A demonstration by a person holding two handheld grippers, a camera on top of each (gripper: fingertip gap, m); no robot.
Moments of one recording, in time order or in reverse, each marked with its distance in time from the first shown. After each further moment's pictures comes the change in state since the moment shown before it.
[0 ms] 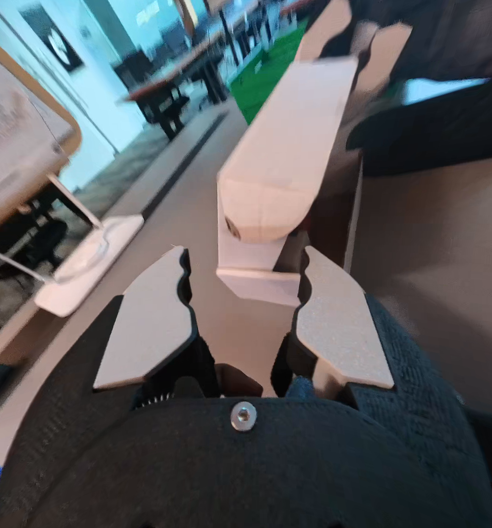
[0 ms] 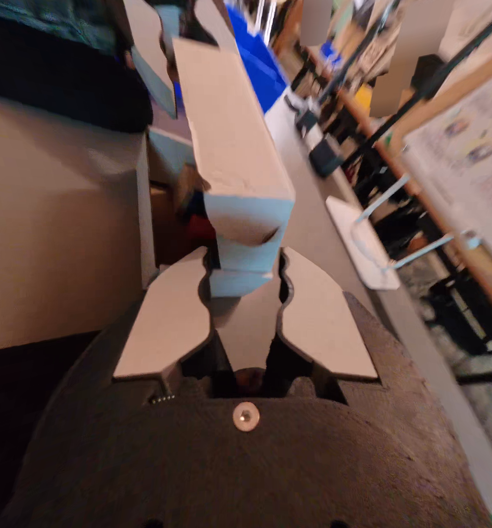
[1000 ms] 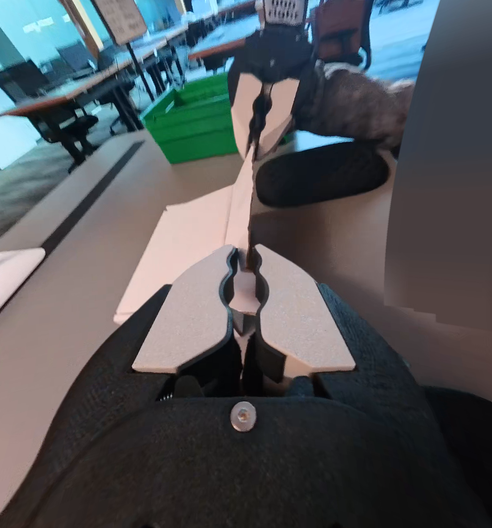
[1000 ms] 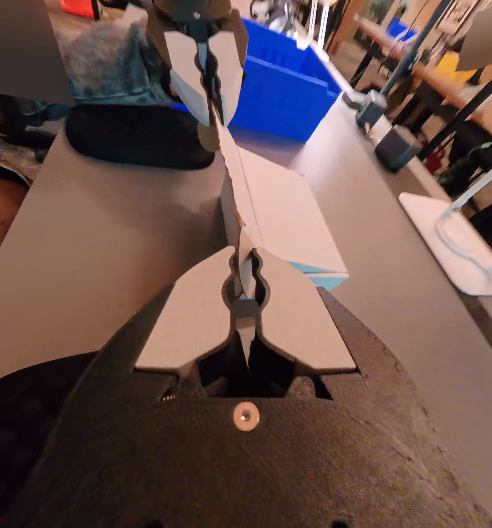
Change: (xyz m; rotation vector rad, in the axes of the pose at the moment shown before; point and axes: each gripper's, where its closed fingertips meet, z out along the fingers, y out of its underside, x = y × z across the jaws) left arm 0.049 -0.027 -0.011 0.085 0.309 -0.085; right arm -0.030 -0.019 -0.009 0.020 -0.228 0.211
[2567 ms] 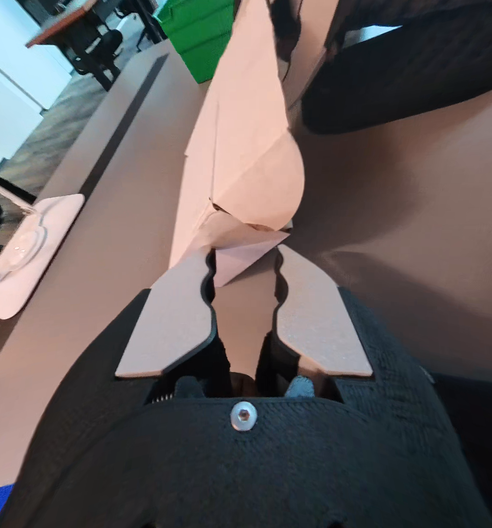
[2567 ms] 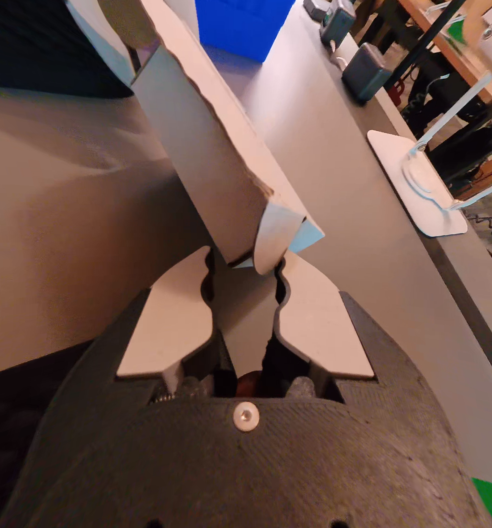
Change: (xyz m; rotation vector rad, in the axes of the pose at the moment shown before) left arm -0.022 0.045 0.008 -0.260 -0.157 0.083; right arm 0.032 0.043 0.018 -0.192 0.174 0.002
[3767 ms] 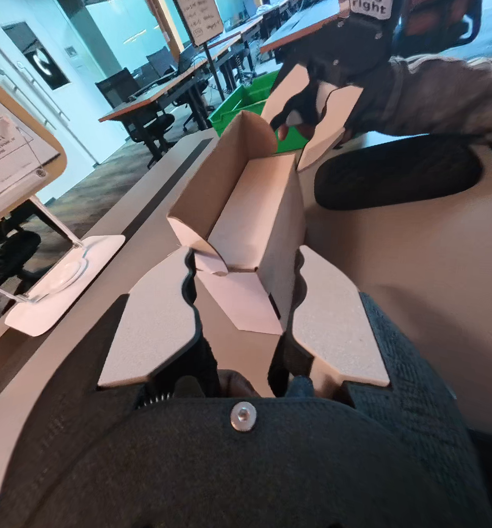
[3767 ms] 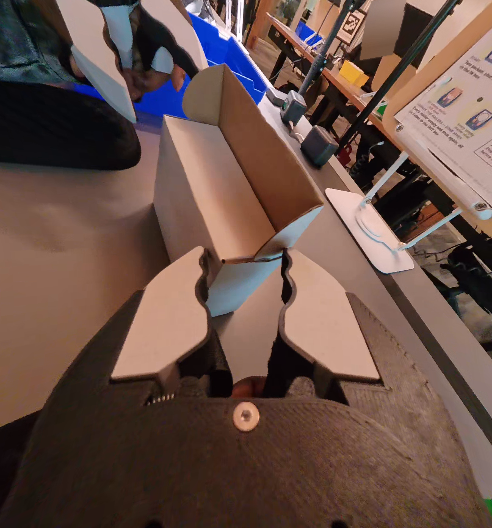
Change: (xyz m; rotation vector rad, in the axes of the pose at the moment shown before) left arm -0.016 -0.044 -0.026 0.228 -0.093 -0.065; right arm 0.005 -0.044 -0.016 0.171 0.108 -0.026
